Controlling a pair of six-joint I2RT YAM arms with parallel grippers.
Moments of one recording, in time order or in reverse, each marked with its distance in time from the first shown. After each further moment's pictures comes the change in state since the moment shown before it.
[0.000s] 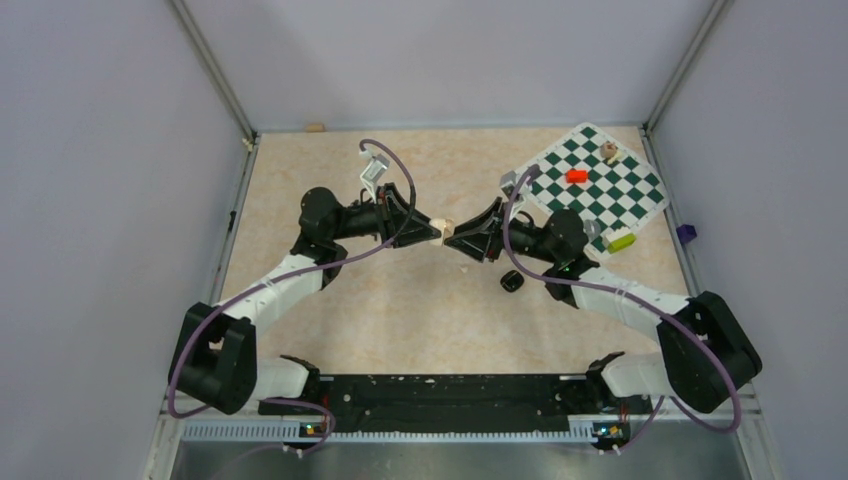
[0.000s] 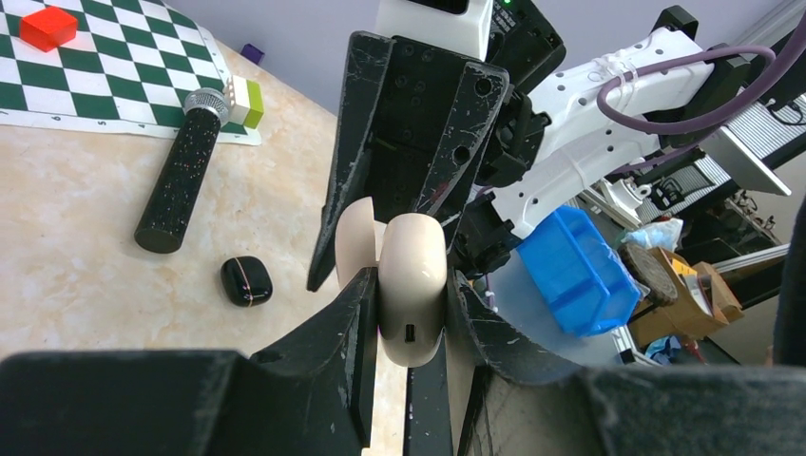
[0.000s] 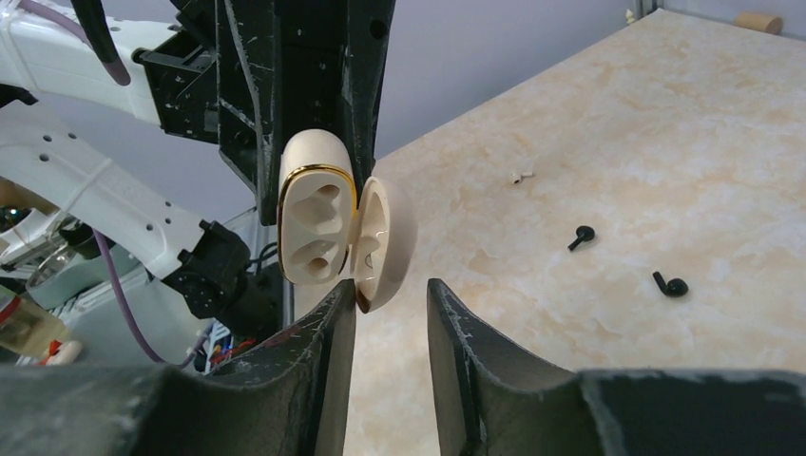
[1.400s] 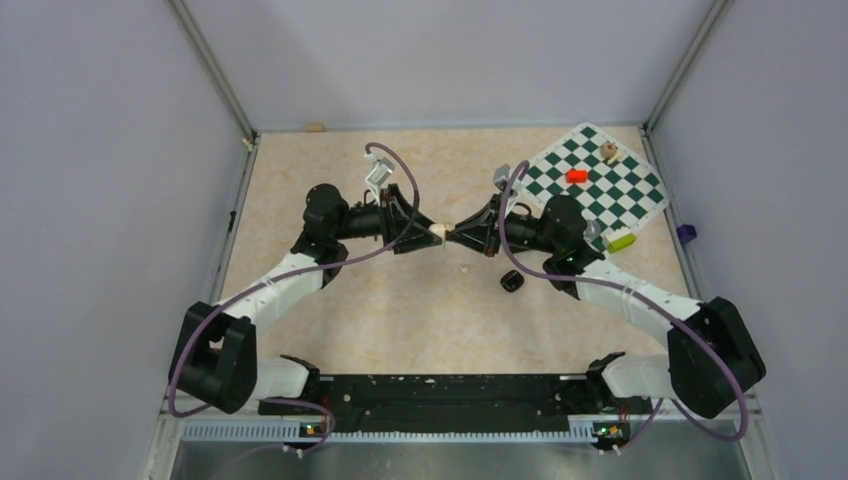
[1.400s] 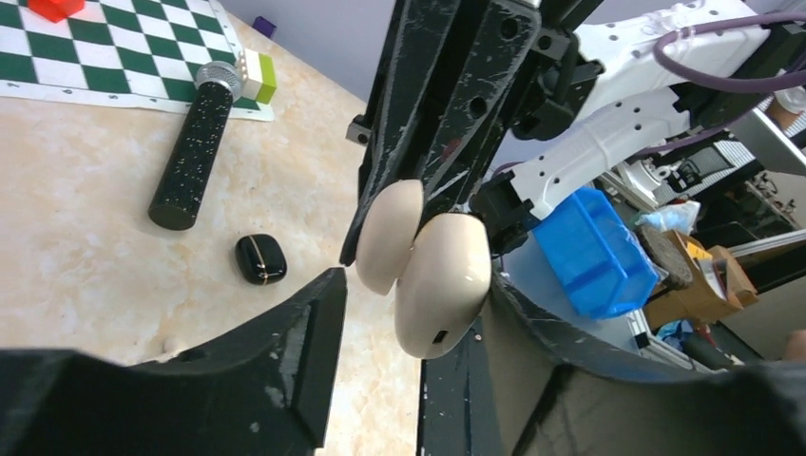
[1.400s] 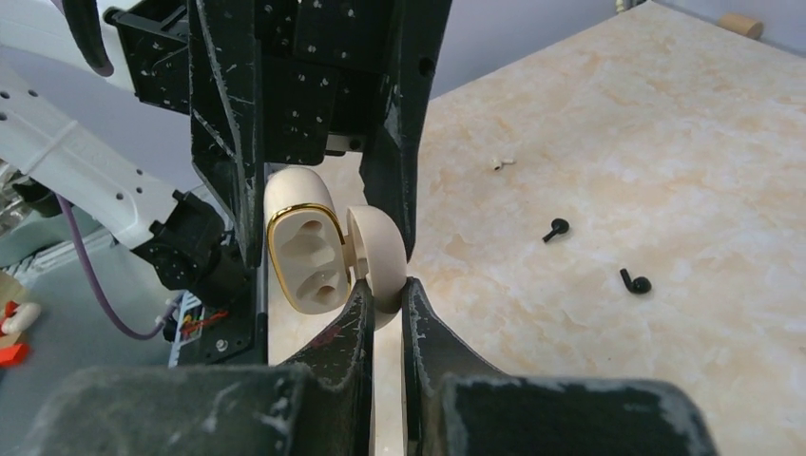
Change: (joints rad) left arm 0.000 0.009 0.008 -0.097 0.014 0.100; right arm -0.002 -0.021 0.082 -0.189 -0.031 -0.126
